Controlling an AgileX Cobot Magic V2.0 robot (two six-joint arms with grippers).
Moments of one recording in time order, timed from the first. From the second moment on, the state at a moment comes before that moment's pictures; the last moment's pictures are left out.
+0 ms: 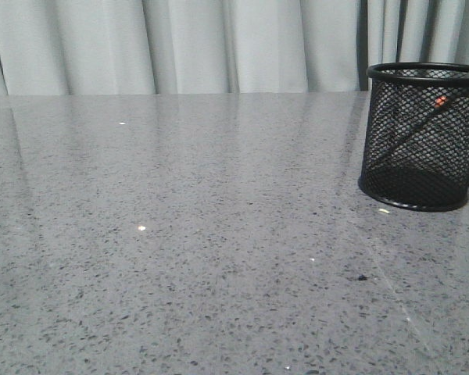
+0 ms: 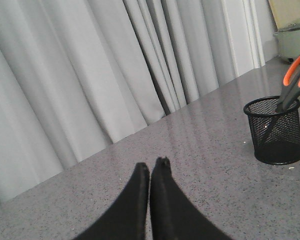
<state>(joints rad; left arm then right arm) -0.64 0.20 -0.35 -0.05 0.15 0.34 0.20 0.12 -0.46 0.26 0.36 -0.41</state>
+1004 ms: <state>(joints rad) -0.10 0.00 0.00 -0.08 0.33 0.04 0.20 0.12 -0.46 0.26 0.35 -0.41</state>
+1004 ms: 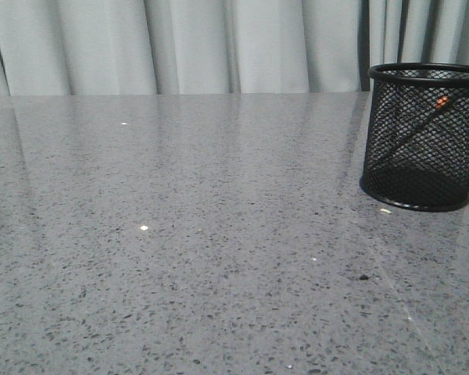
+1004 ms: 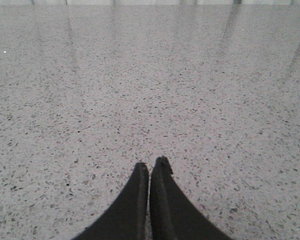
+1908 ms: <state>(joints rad) -0.08 0.00 0.00 -0.08 0.33 0.04 0.18 0.12 -0.42 0.17 0.31 -0.35</state>
